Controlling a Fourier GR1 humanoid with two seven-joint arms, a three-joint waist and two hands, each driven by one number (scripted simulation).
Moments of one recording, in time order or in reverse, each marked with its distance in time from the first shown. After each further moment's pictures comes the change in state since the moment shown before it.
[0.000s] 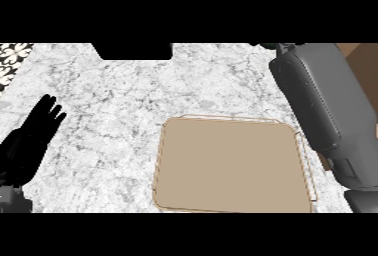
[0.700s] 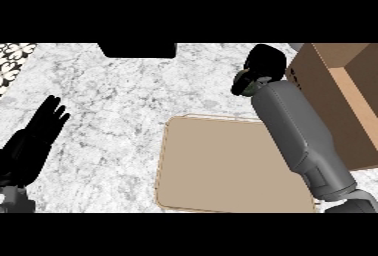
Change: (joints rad) left arm 0.004 0.001 -0.022 0.007 0.000 -0.006 -0.019; right arm 0.134 0.108 -0.004 0.278 -0.171 -0.032 -0.258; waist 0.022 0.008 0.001
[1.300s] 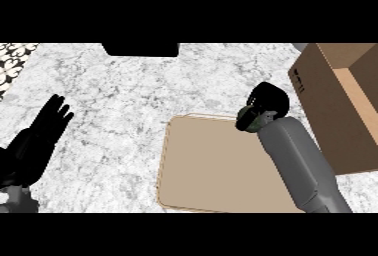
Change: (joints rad) left arm -0.001 -0.001 -0.026 -0.008 0.000 0.010 -0.010; right arm 0.294 0.022 0.028 -0.238 -0.111 0.144 0.068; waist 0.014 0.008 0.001
